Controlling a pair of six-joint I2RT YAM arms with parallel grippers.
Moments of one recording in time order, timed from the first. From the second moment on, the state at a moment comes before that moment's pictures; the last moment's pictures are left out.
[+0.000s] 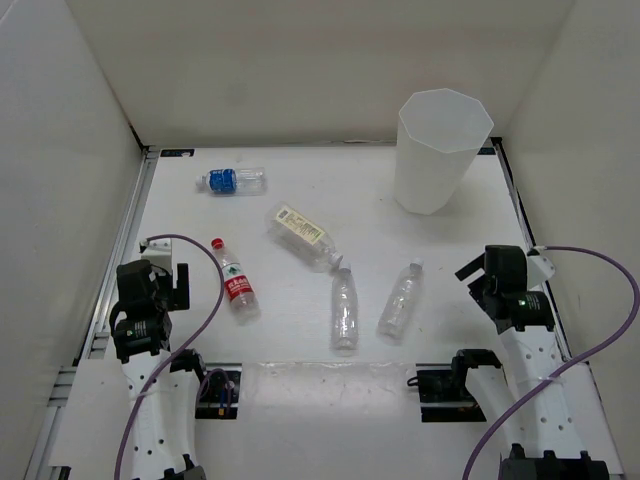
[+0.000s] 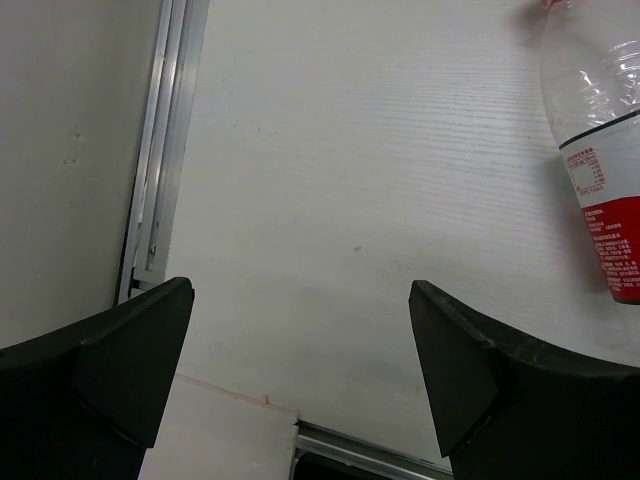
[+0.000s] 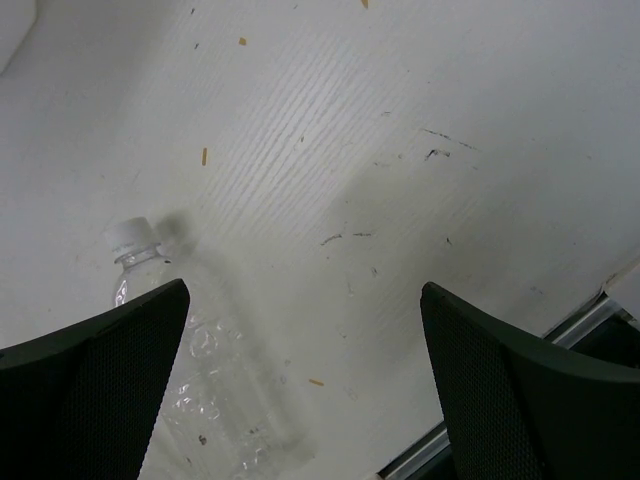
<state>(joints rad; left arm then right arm) 0.26 0.48 0.61 -0.78 -0.11 0.29 0.04 0.66 0.71 -0.98 0.36 0.85</state>
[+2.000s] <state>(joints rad) 0.26 0.49 0.59 -0.76 -0.10 0.40 0.74 1.36 1.27 -0.64 0.24 0.47</state>
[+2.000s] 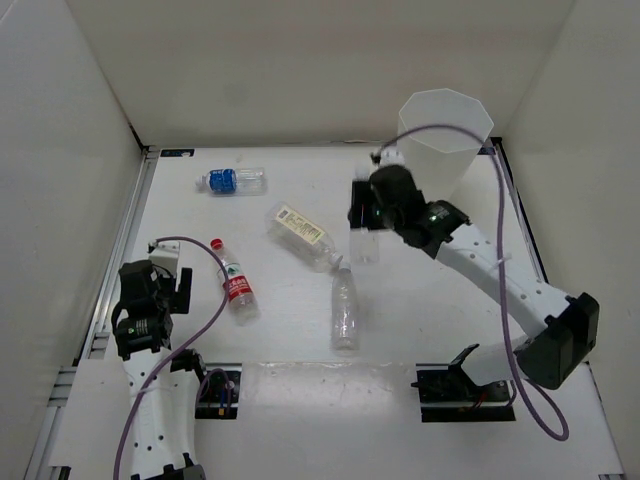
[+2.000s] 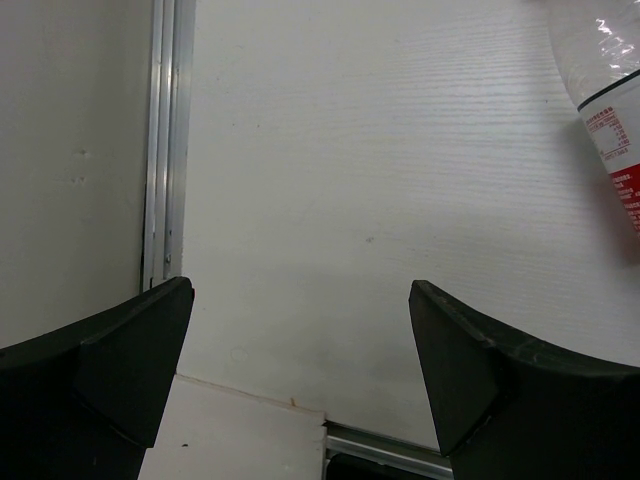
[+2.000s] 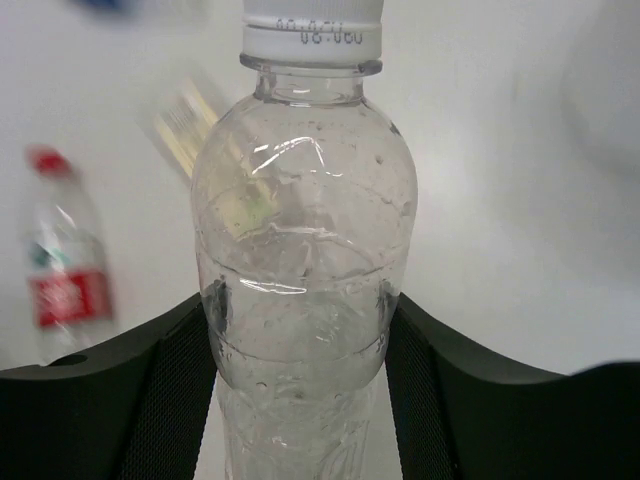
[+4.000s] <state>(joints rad) -0.48 1.27 0.76 -0.82 -0.04 1.95 0.22 1.74 1.85 -0.40 0.34 0.18</state>
